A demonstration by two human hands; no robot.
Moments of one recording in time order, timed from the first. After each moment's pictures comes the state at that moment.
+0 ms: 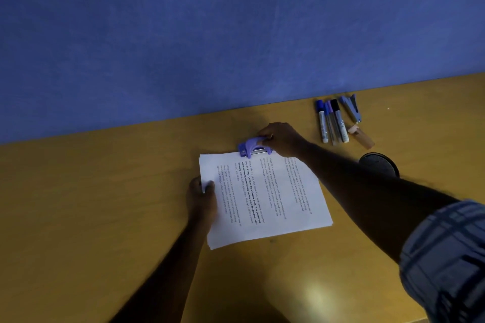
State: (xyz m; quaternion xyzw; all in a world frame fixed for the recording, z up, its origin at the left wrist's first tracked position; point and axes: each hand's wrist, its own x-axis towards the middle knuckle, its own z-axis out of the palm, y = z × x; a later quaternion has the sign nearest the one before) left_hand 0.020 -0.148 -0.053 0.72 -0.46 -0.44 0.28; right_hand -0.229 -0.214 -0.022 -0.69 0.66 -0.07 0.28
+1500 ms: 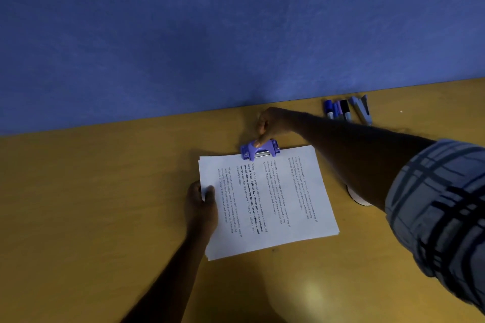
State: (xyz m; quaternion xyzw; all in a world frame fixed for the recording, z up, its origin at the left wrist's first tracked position) left_hand 0.021 -0.141 -0.060 0.72 -0.49 -0.40 0.28; right_hand -0.233 -0.287 -0.017 -0.66 0.63 0.10 0.38
